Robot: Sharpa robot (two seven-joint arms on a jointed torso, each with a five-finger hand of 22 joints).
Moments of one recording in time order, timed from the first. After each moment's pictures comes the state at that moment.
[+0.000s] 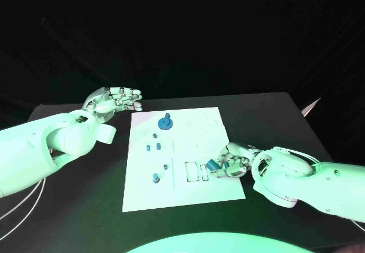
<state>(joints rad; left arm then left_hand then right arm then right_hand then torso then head) 1.21 -0.86 -0.01 1.40 -0.12 -0.17 0.30 1.39 -0.19 0.59 0.05 0.07 0.82 0.21 0.32 0.24 0.85 0.18 0.39 0.08 0.83 0.14 0.66 0.32 0.17 0.71 0.24 0.59 0.55 1.08 -1.04 -0.16 1.87 -1.38 -0.35 -0.52 1.19 -0.16 0.10 0.29 0.14 0.96 0.10 0.32 0.62 1.46 0.03 1.53 1.31 1.47 -0.05 1.55 1.31 0.01 1.46 0.06 1.57 1.31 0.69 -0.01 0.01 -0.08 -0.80</state>
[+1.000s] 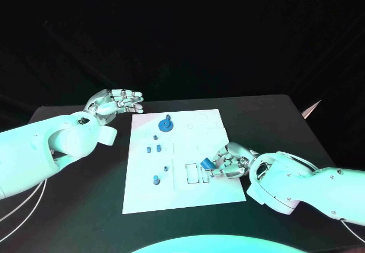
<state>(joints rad) 1.21 -0.86 -0.01 1.40 -0.12 -0.17 0.30 1.39 -0.19 0.59 0.05 0.07 0.82 0.21 0.32 0.24 0.85 0.18 0.39 0.08 0.83 0.14 0.65 0.32 0.17 0.71 0.24 0.59 0.55 1.10 -1.04 -0.17 1.95 -1.15 -0.50 -0.51 1.26 -0.14 0.21 0.28 0.26 1.00 0.08 0.32 0.61 1.46 0.01 1.54 1.31 1.46 -0.06 1.55 1.31 0.01 1.47 0.04 1.57 1.31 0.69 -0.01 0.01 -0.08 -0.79</state>
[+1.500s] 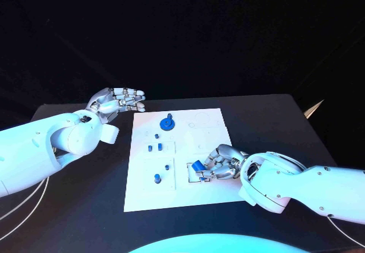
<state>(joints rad) 1.21 -0.86 -0.01 1.40 -0.12 -0.17 0.30 1.39 -0.19 0.59 0.05 0.07 0.82 0.21 0.32 0.24 0.85 0.18 0.39 0.08 0.83 0.14 0.65 0.32 0.17 0.71 0.24 0.59 0.55 1.10 -0.96 -0.17 1.92 -1.08 -0.47 -0.50 1.22 -0.13 0.23 0.29 0.24 1.01 0.09 0.32 0.61 1.47 0.00 1.53 1.31 1.47 -0.06 1.55 1.31 0.01 1.46 0.04 1.57 1.31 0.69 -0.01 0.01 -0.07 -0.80</state>
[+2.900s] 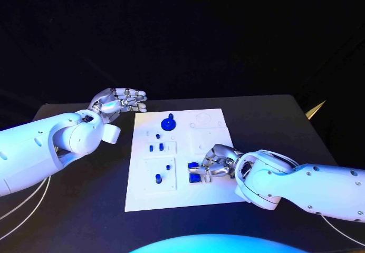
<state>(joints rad) 1.21 -0.86 -0.01 1.40 -0.12 -0.17 0.29 1.39 -0.19 0.59 0.05 0.07 0.82 0.21 0.32 0.23 0.85 0.18 0.39 0.08 0.83 0.14 0.65 0.32 0.17 0.71 0.24 0.58 0.54 1.10 -0.90 -0.17 1.86 -1.17 -0.43 -0.54 0.99 -0.13 0.00 0.29 0.05 1.03 0.05 0.41 0.68 1.47 -0.01 1.50 1.31 1.47 -0.08 1.55 1.31 0.01 1.47 0.03 1.57 1.31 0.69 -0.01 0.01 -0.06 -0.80</state>
